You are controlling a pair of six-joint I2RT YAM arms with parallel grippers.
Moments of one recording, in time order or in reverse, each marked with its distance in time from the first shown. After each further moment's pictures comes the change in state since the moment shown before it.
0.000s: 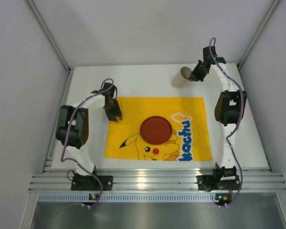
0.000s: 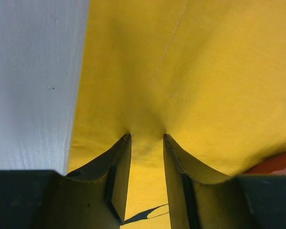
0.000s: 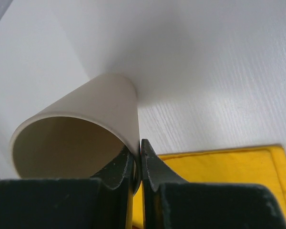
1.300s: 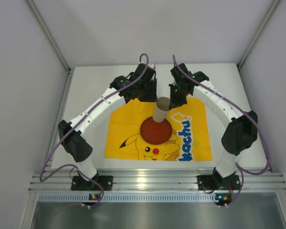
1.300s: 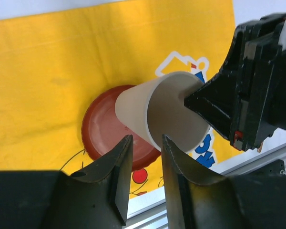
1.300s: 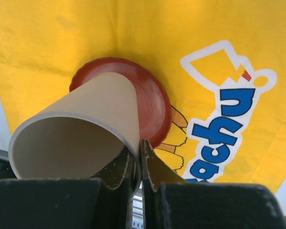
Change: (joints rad) left arm -0.524 -0.114 0.615 -0.269 -0.160 -0.006; right arm 0.453 -0.591 -0.551 -0.196 0.115 -0.188
